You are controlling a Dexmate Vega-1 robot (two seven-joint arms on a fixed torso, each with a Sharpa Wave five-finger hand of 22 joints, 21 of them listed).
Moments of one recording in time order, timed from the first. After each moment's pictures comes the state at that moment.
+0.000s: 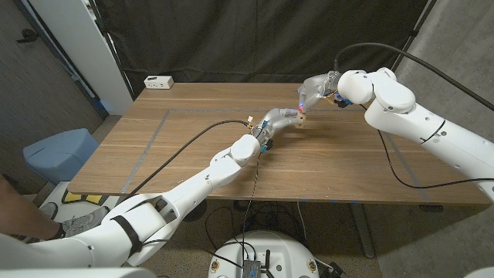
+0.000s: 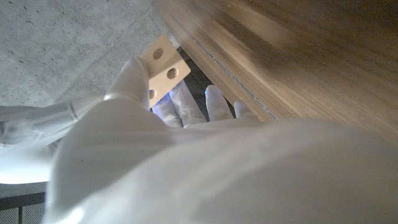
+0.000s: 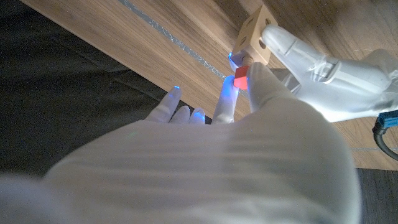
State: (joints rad) left arm 0.57 0.20 0.79 -1.12 -0.10 -0.25 0.14; left_hand 0.93 0.03 0.33 -0.16 0.20 0.89 -0.18 0.20 0.19 0.94 -0.21 0.20 0.39 0.43 -0.04 0.20 0.18 0.10 0.12 0.20 0.18; right arm -0.46 -0.91 -0.70 -2.05 -0.66 -0.45 0.69; right_hand 0.94 -0.09 0.46 -0.16 0.19 0.77 -0.07 0.37 0.23 0.21 -0.08 0.20 0.19 0.15 -0.04 0.21 0.20 0.40 -0.04 0.19 0.16
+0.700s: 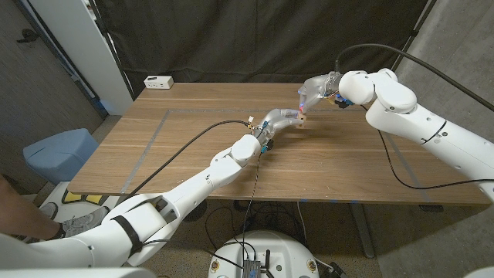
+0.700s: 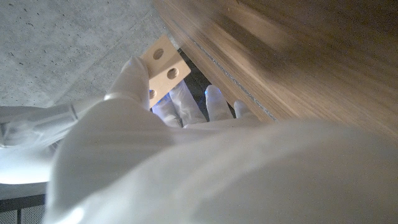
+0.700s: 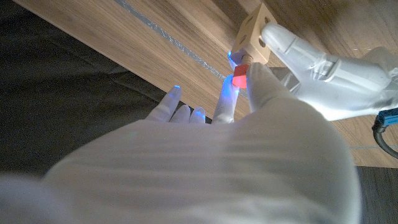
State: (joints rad) left arm 0.57 0.19 0.79 -1.12 -0.10 -0.24 0.13; left_hand 0.93 0.03 0.33 -0.16 0.20 0.89 -0.18 0.20 0.19 0.93 -0.21 0.20 0.39 0.43 -0.04 0.20 0.18 0.10 0.12 0.20 0.18; right arm -0.47 -0.91 -0.69 -2.05 -0.64 -0.44 0.68; right_hand 0.94 -0.09 0.46 -0.16 0.18 0.80 -0.07 0.40 0.24 0.23 -0.07 0.20 0.19 0.16 -0.04 0.21 0.20 0.41 -0.05 0.19 0.16
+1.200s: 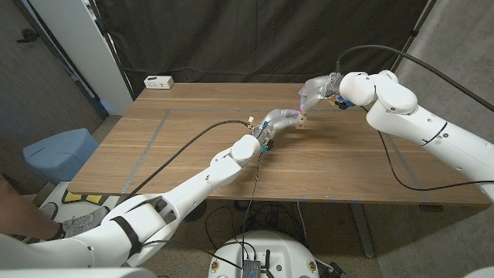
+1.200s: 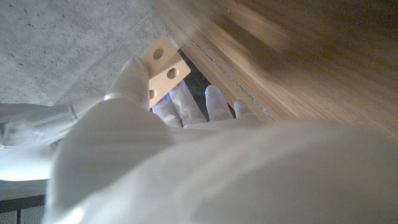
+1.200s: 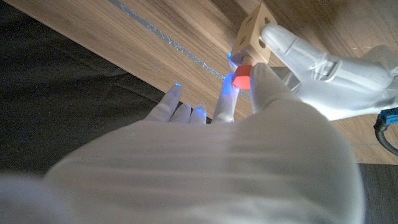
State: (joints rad) left arm 0.57 0.20 0.79 -1.13 -0.10 -0.24 0.14; left_hand 0.93 0.03 0.33 -0.16 0.20 0.89 -0.18 0.20 0.19 0.94 -0.22 0.20 0.39 0.43 -0.04 0.20 0.18 0.10 0.12 0.20 0.18; right arm -0.49 -0.92 -0.68 -2.05 -0.62 -0.45 0.66; right_hand 0.92 -0.06 0.46 -0.15 0.18 0.85 -0.06 0.42 0.24 0.27 -0.07 0.21 0.19 0.19 -0.04 0.23 0.21 0.44 -0.04 0.19 0.16
